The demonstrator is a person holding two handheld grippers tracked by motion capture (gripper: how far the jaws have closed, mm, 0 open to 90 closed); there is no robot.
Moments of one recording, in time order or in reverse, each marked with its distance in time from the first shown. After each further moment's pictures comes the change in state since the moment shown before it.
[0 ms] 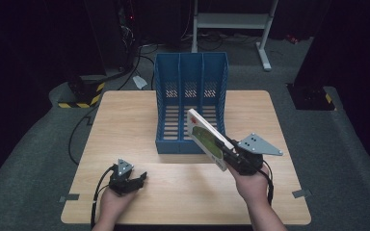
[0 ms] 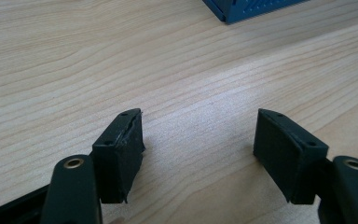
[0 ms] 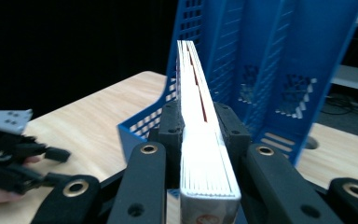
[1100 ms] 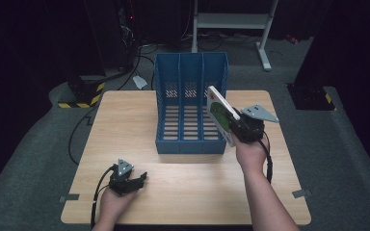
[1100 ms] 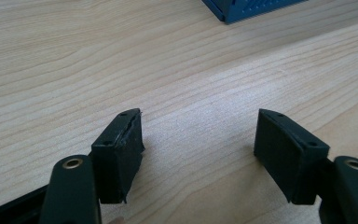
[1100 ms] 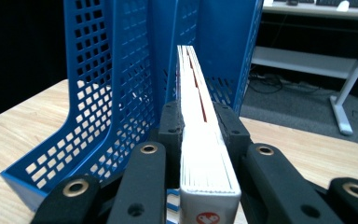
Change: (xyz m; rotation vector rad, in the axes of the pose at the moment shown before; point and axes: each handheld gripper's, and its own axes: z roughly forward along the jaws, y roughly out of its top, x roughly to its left) left arm 0.000 0.000 0.000 0.001 -0.001 0.002; right arm -0.054 0.026 0.055 0.051 -0.242 0.079
